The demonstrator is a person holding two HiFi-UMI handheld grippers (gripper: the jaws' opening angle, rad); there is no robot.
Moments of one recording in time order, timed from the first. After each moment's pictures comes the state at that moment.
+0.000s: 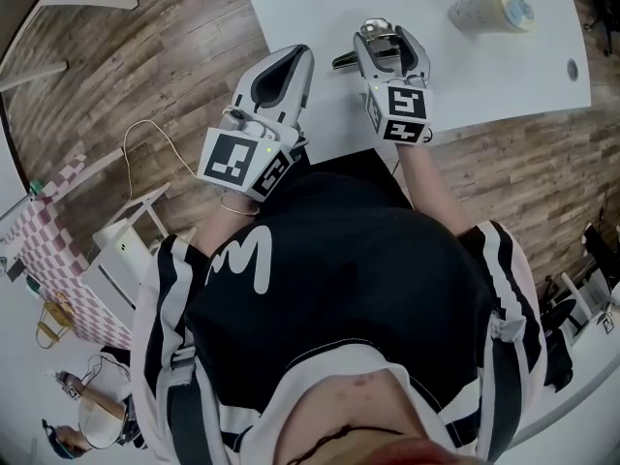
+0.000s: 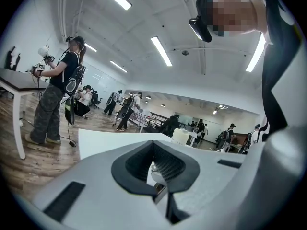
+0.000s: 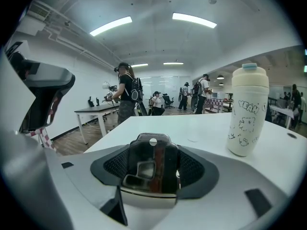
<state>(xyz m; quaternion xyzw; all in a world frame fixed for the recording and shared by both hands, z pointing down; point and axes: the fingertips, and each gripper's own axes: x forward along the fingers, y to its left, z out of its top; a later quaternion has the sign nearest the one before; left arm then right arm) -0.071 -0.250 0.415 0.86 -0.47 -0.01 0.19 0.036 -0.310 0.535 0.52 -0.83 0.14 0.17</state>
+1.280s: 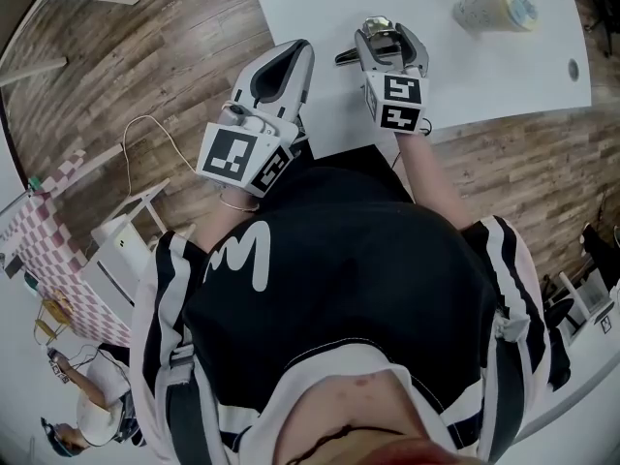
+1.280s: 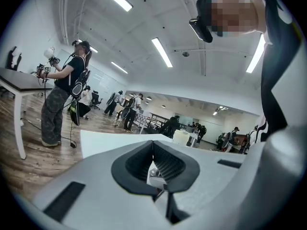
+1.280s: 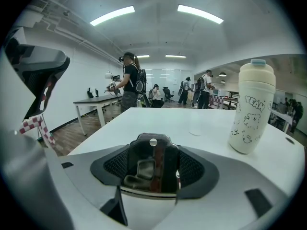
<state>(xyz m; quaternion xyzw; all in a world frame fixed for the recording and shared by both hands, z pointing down) -0.077 -0.247 0.413 0.86 -0.47 -0.01 0.19 0.034 -0.310 0.558 0.52 -0.81 0.15 0.22</state>
